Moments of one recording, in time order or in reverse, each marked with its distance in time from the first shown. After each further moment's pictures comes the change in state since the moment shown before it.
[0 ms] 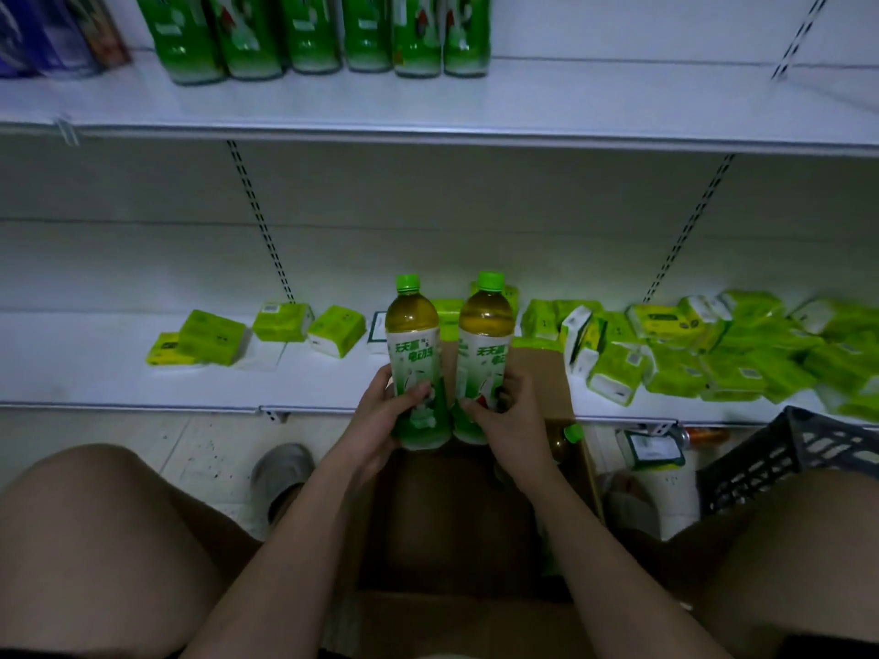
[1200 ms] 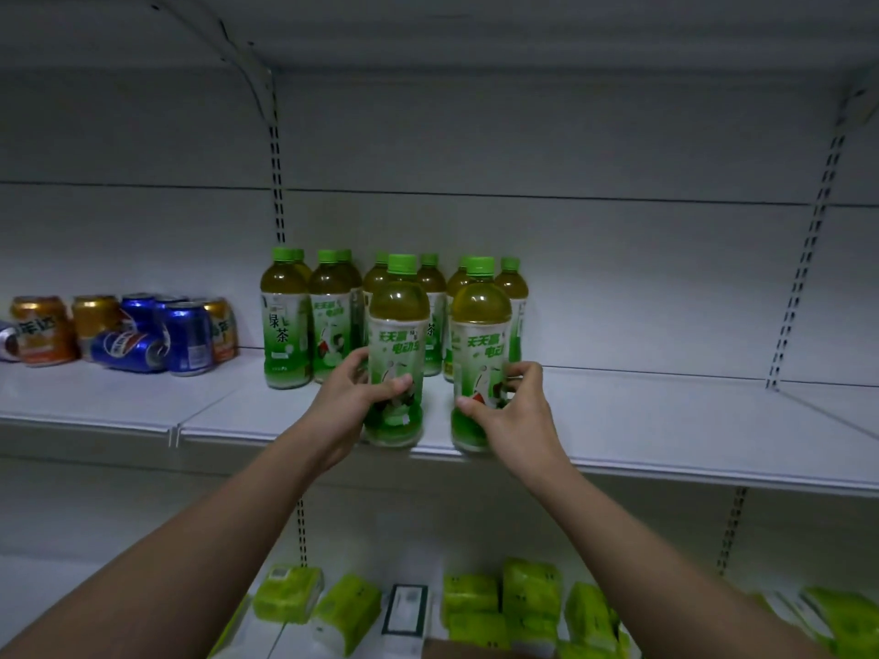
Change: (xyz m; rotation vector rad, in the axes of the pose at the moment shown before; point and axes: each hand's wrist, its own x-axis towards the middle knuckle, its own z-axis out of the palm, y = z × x) left_hand 0.051 0.338 0.022 0.145 -0.006 0.581; right_hand 0.115 -0.312 0.055 -0.216 0.033 -0.517
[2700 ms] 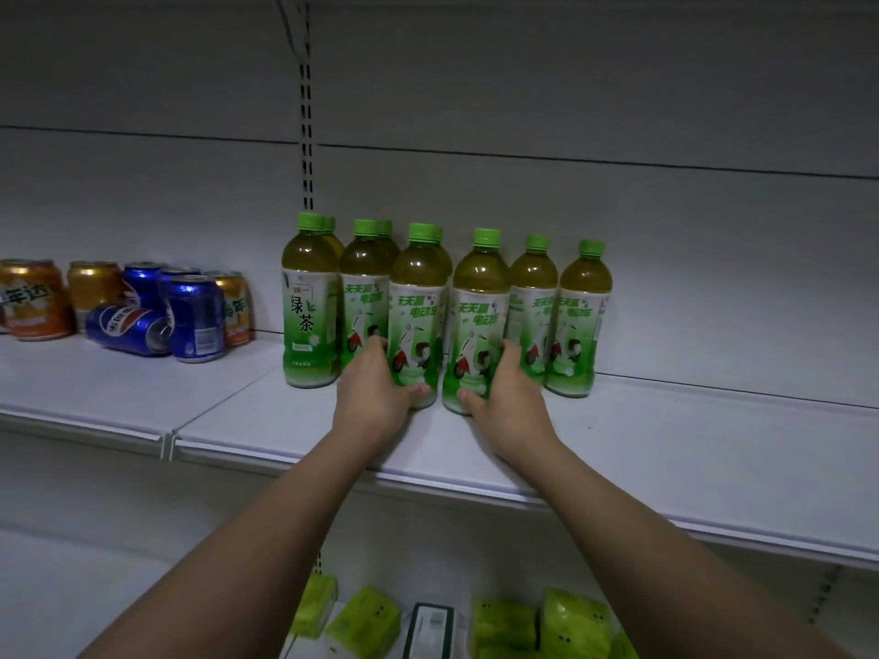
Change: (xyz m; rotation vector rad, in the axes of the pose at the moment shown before) left_hand 0.086 -0.039 -0.040 0.849 0.358 0.148; right_hand 0.093 0.028 0.100 -0.365 -0.107 -0.071
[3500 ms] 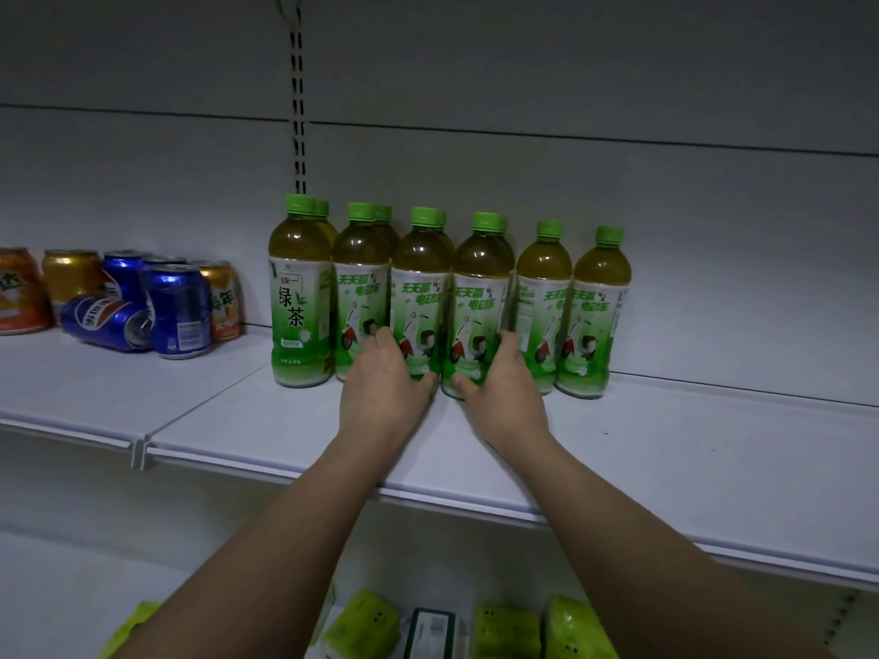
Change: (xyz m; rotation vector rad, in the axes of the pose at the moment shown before) left_hand 0.021 -0.007 0.027 0.272 0.072 0.061; right_hand 0.035 0.011 0.030 -0.005 0.108 -0.007
